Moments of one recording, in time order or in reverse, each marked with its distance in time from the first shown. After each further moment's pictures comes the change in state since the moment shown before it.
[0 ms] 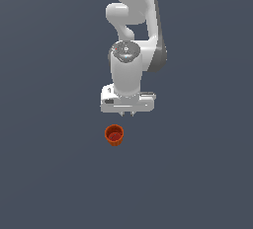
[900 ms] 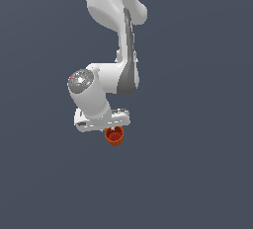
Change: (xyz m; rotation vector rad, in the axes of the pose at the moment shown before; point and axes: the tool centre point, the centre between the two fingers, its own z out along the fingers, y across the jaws) arm 0.044 0.085 0.048 0.112 -0.003 -0.081
